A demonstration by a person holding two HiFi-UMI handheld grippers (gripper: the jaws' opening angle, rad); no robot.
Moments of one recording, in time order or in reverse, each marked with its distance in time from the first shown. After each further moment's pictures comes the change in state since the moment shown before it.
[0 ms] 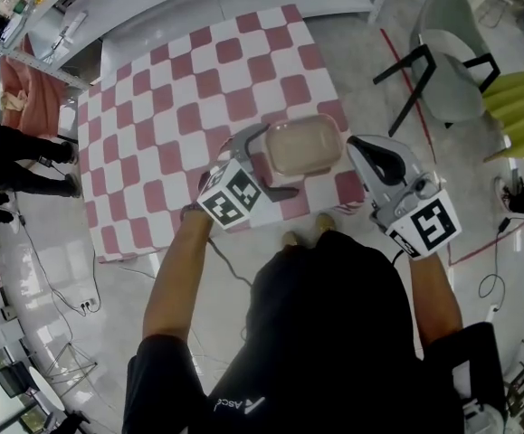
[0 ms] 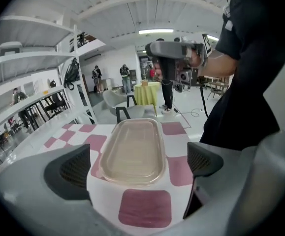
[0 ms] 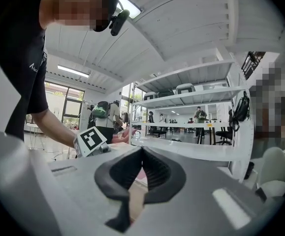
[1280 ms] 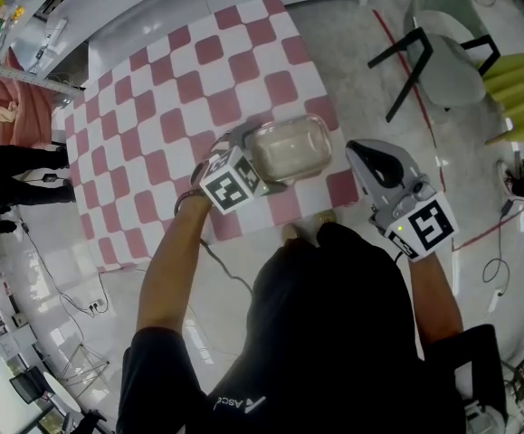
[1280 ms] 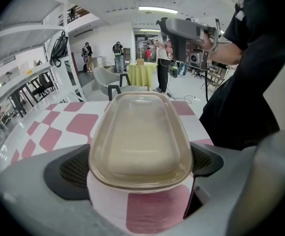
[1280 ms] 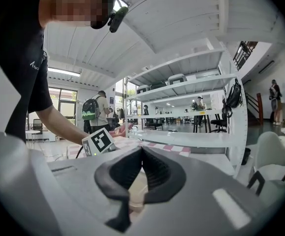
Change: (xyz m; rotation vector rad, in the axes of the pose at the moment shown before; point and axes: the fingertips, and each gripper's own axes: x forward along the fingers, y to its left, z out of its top) left arm 0.056 0.014 -0.039 -0.015 0.225 -0.138; right arm -0.010 -0.035 -0.044 0.090 0.072 -0.038
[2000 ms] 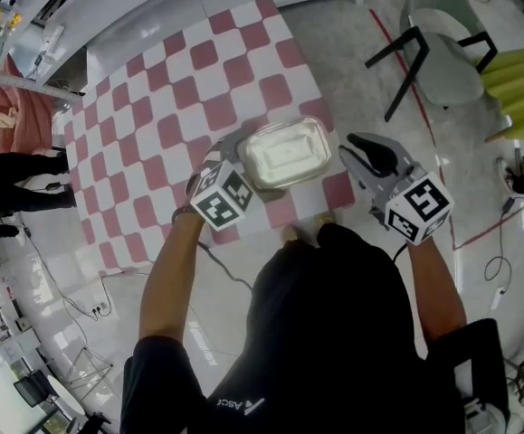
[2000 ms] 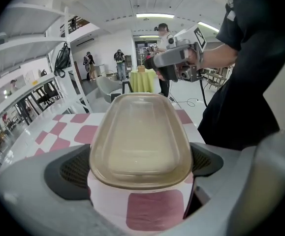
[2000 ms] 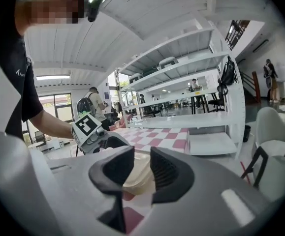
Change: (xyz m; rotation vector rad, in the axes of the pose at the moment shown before) left arm -0.020 -0.004 0.021 0.024 -0.066 0.063; right arm 0.005 -0.027 -0.043 0.161 0.140 0.011
